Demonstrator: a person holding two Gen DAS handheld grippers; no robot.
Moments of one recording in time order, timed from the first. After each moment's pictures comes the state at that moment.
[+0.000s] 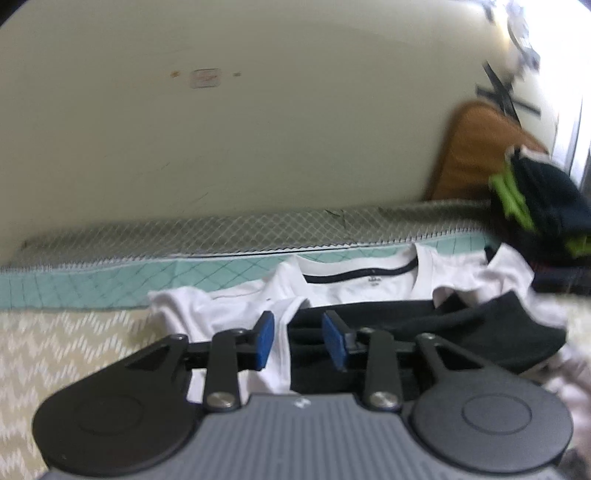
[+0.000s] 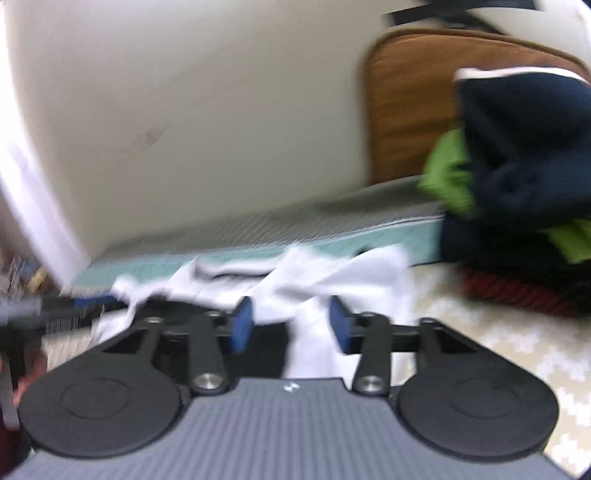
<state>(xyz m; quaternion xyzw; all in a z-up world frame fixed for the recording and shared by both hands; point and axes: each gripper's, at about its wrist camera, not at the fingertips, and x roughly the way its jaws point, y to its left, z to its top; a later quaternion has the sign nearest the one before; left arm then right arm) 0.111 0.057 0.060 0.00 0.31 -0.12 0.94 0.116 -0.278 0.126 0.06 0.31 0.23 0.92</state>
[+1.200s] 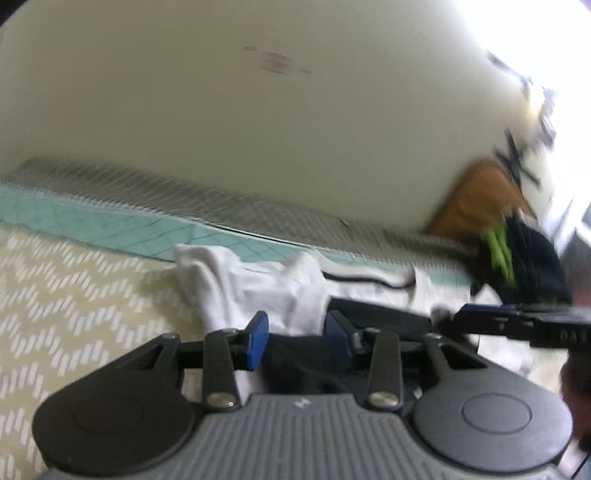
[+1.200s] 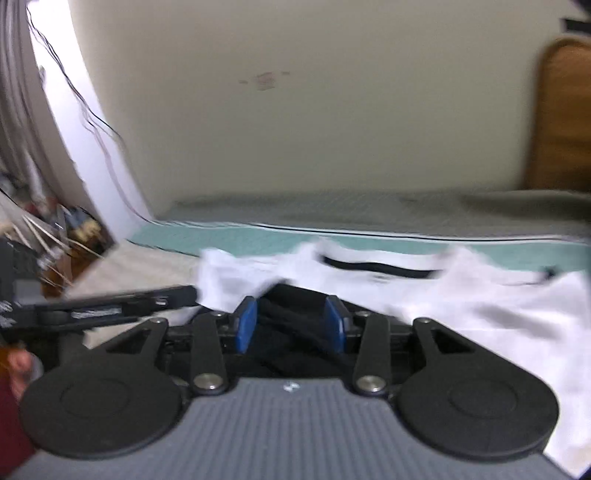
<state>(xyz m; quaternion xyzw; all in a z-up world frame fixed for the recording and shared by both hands) 0.102 0.104 0.036 -0.10 0.30 -0.14 0.94 0.169 -0.182 0.072 0.03 0.34 0.29 0.90</state>
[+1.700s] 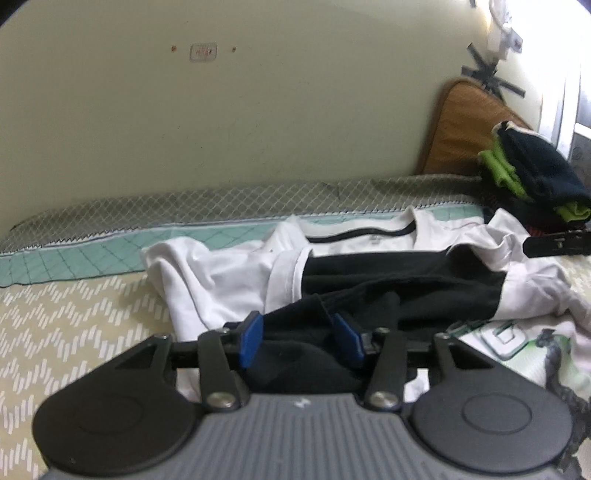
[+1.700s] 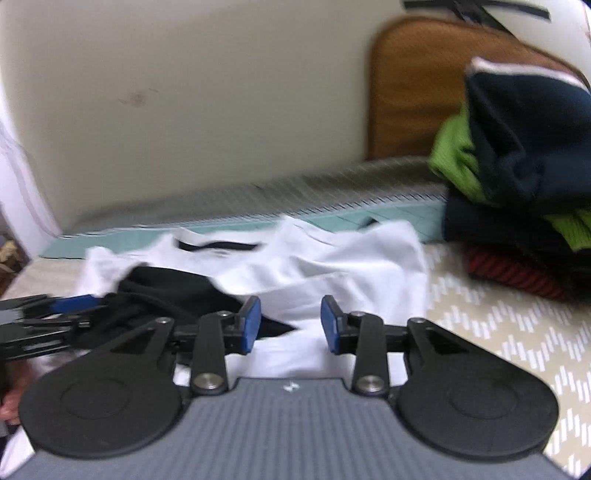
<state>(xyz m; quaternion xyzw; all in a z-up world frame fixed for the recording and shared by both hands) 0.094 0.065 0.018 0.02 0.30 -0.15 0.94 0.186 -0.216 0.010 0.05 0.31 0.18 0.93</state>
